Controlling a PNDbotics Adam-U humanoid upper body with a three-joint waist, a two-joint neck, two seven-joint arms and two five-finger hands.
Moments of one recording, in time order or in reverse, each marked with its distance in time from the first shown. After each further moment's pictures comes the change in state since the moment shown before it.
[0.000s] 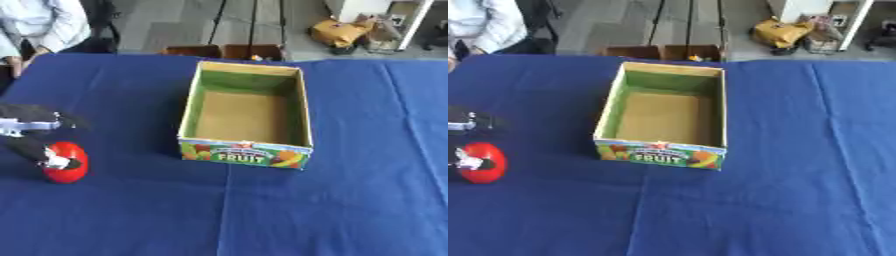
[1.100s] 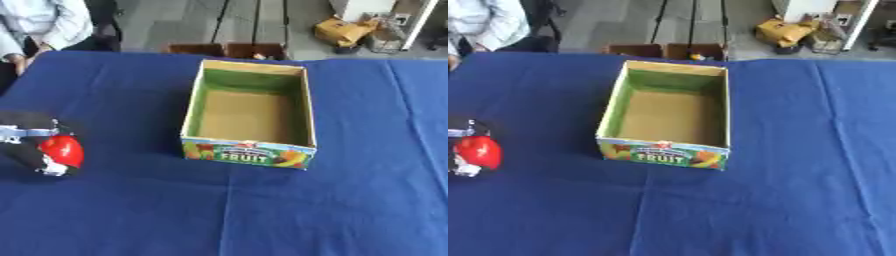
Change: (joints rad) left arm 0.020 0.003 0.000 0.005 0.032 0.012 -0.012; right arm -0.002 0.001 0.000 0.000 -0.008 -0.002 -0.013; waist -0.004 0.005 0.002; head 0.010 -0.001
